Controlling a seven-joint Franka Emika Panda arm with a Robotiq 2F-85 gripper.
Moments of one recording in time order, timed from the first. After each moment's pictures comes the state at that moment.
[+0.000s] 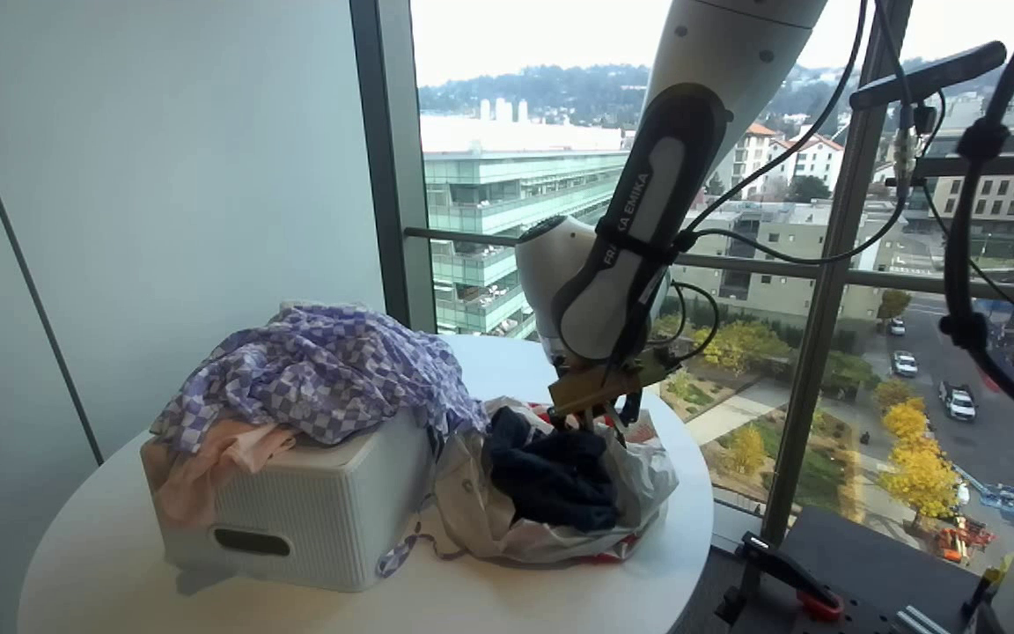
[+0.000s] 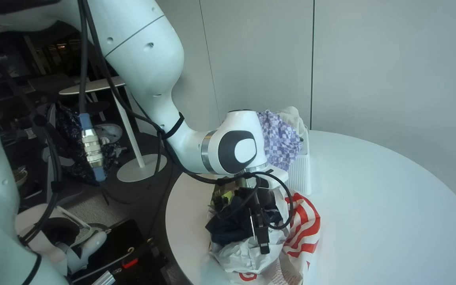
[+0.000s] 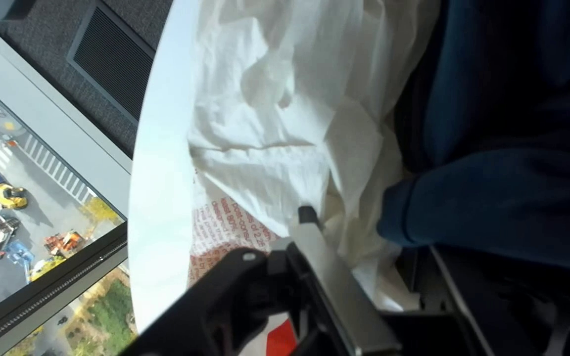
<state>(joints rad) 0.04 0.28 -0.17 -2.44 -0.51 2.57 0.93</state>
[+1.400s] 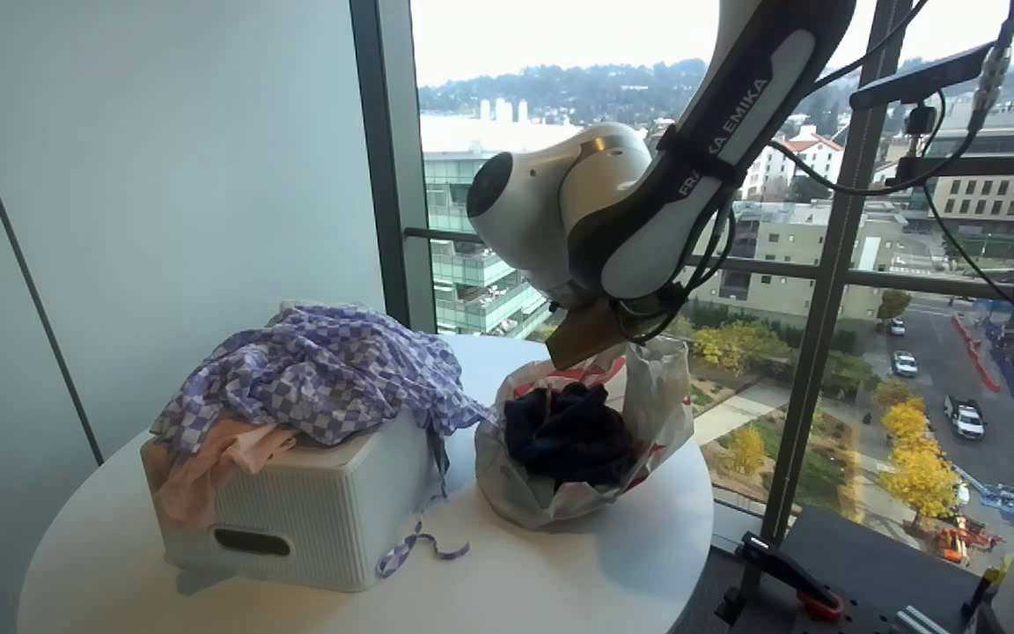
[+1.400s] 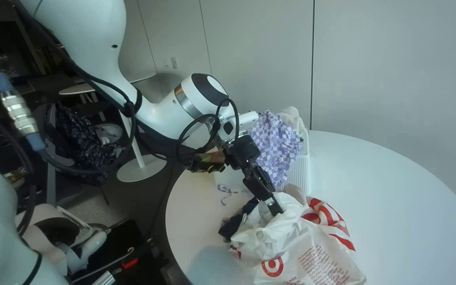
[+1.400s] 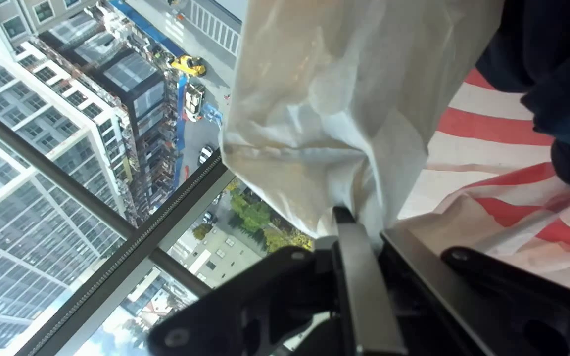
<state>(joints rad) 0.09 -0.01 -0.06 -2.46 -1.04 2.06 1.53</state>
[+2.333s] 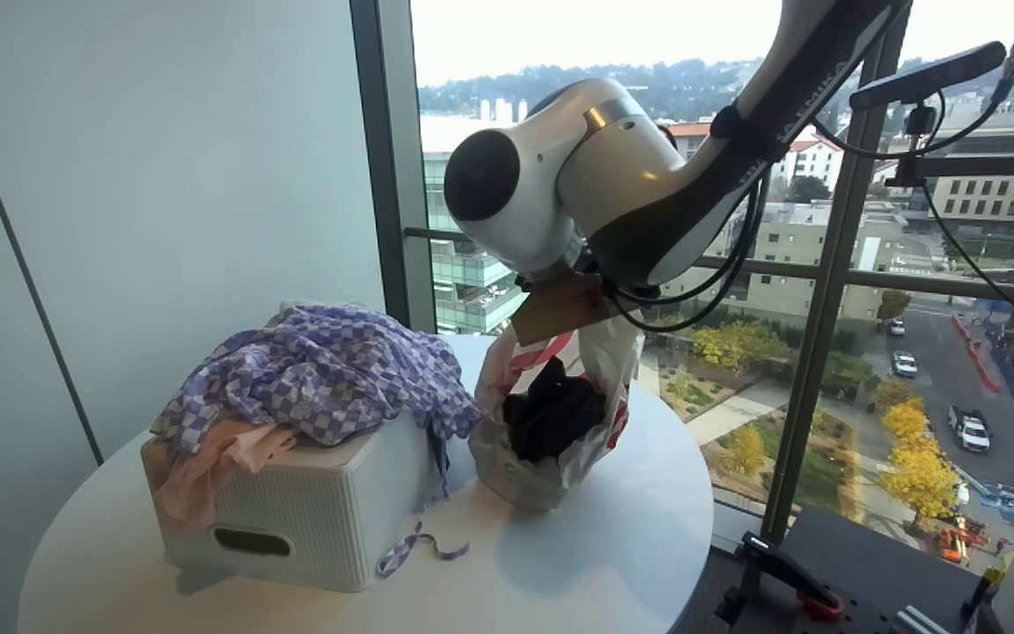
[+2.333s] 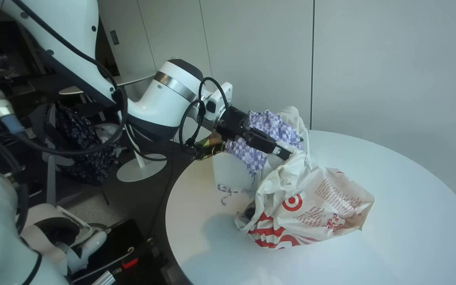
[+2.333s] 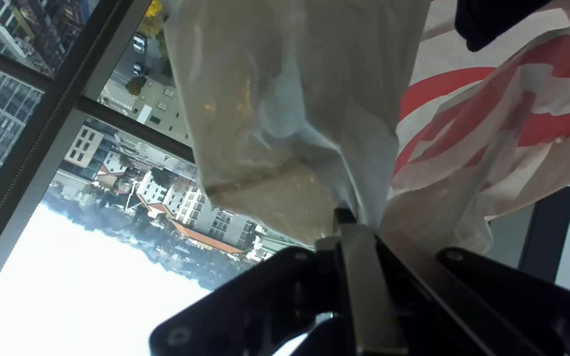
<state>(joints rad) 0.09 -0.11 0.05 -2.48 -1.44 2.12 1.84</state>
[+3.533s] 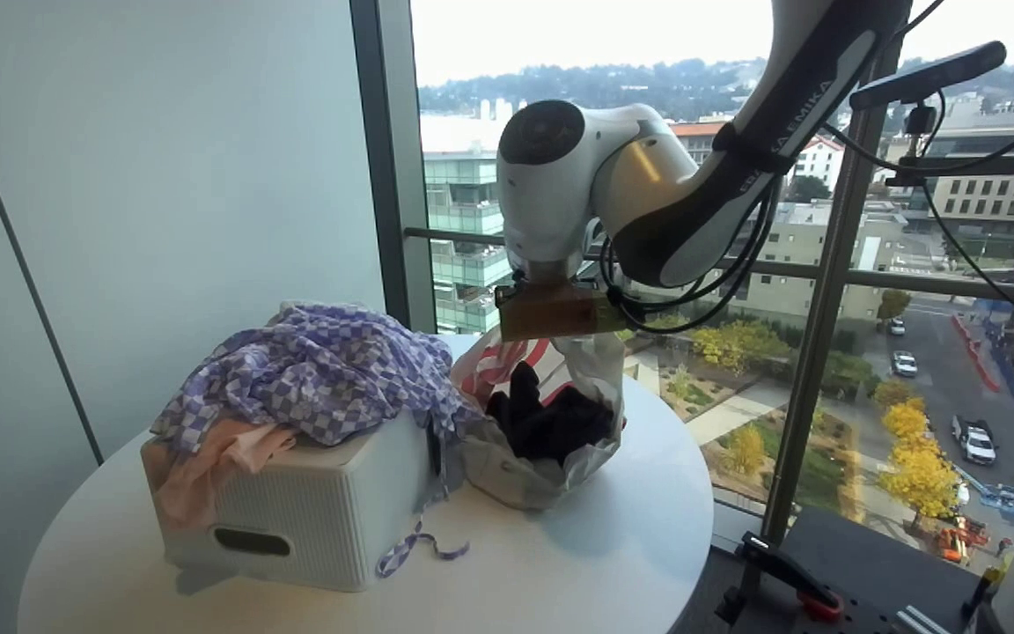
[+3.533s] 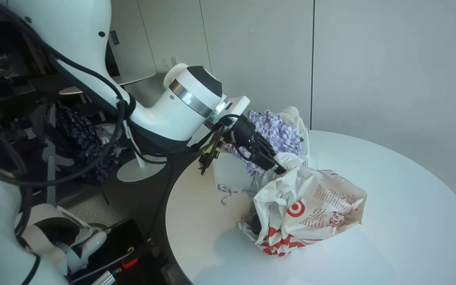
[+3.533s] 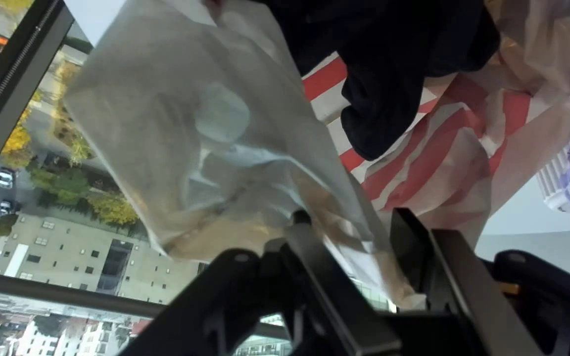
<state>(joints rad) 0.00 -0.08 -0.04 -2.49 -1.34 2.62 1.81</state>
